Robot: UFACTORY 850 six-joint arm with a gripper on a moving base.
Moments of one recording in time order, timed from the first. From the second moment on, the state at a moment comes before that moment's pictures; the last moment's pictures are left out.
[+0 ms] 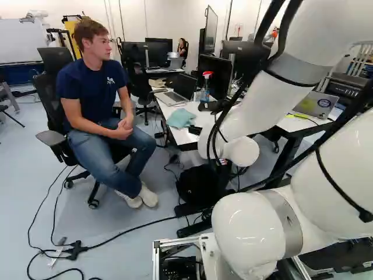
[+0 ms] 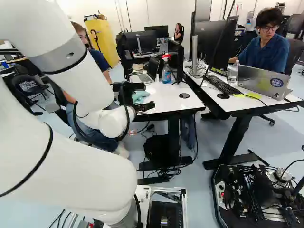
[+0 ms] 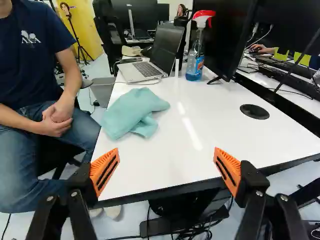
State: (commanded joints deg) arm 0.1 15.4 -6.5 0.1 48.4 0.0
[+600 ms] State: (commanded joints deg) arm 0.0 16.0 -5.0 0.0 50.0 0.0
